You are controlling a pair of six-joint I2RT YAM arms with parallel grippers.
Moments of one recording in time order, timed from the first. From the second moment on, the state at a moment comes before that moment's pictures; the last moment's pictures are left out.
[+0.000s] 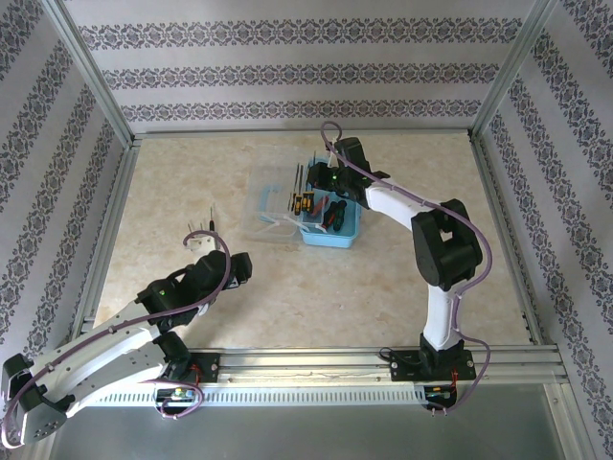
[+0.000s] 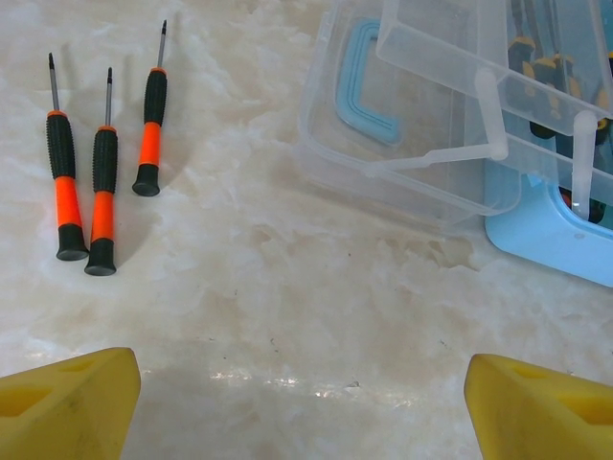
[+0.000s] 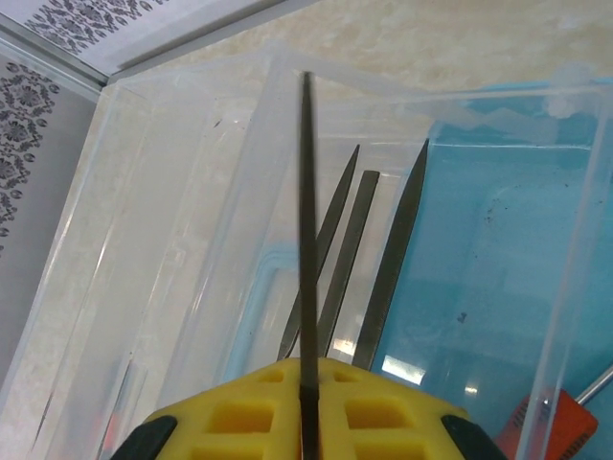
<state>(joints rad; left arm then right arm) -0.80 0.77 0.59 -0.64 -0.50 -0.87 0.42 1.97 1.41 -0.06 -0.31 0.59</state>
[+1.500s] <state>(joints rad) -0.30 0.97 0.69 -0.67 -0.33 -0.78 0.62 1.15 0.49 0.18 0.16 0.52</state>
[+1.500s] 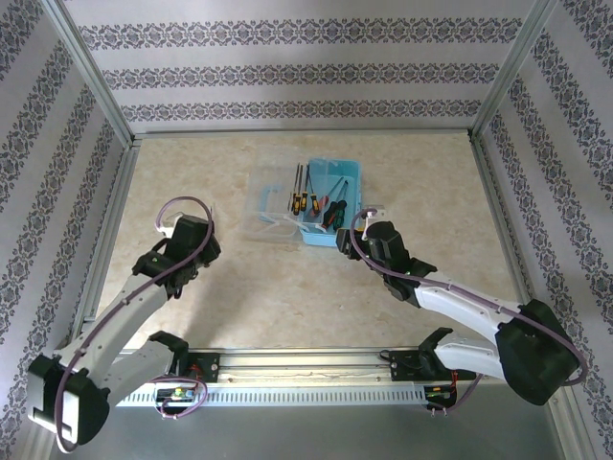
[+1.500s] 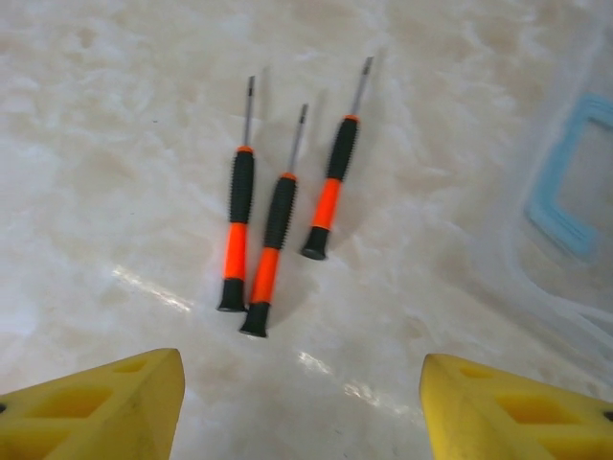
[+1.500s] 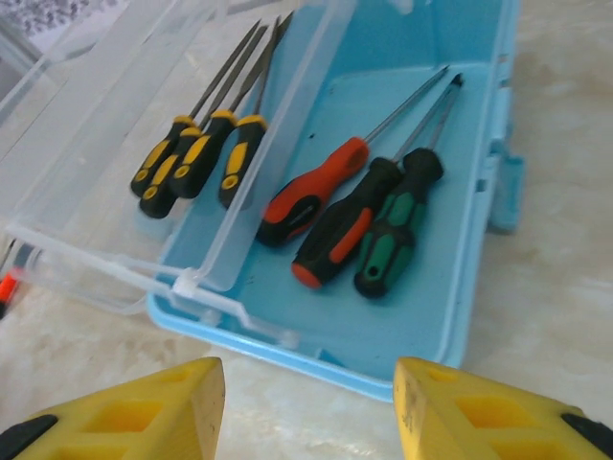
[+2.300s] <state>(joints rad) 0.02 1.49 0.84 -0.54 -0.12 -0.62 0.62 1.15 0.45 0.38 0.10 0.52</state>
